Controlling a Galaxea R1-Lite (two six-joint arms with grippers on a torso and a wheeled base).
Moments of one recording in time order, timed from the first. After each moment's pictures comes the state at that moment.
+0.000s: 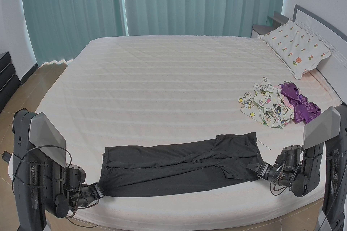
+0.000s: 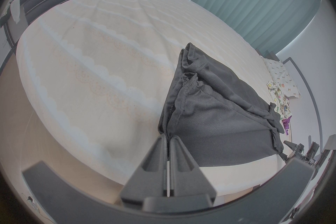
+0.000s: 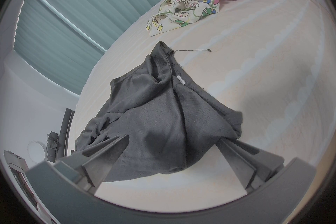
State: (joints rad) left arm -0.14 2.45 -0.06 -1.55 -0.01 -0.61; right arm 0.13 2.44 -0.29 -1.46 0.13 0.65
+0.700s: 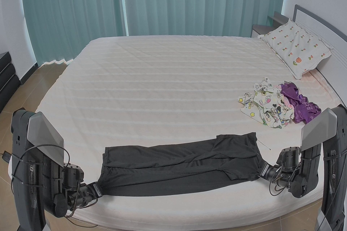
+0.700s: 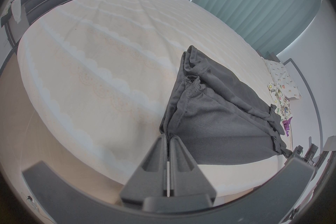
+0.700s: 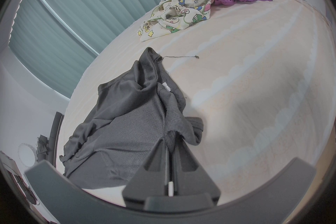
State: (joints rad) left arm -0.12 2.45 -0.05 -1.55 -0.01 -0.60; right arm 0.12 2.48 -0.29 -1.48 0.02 0.64
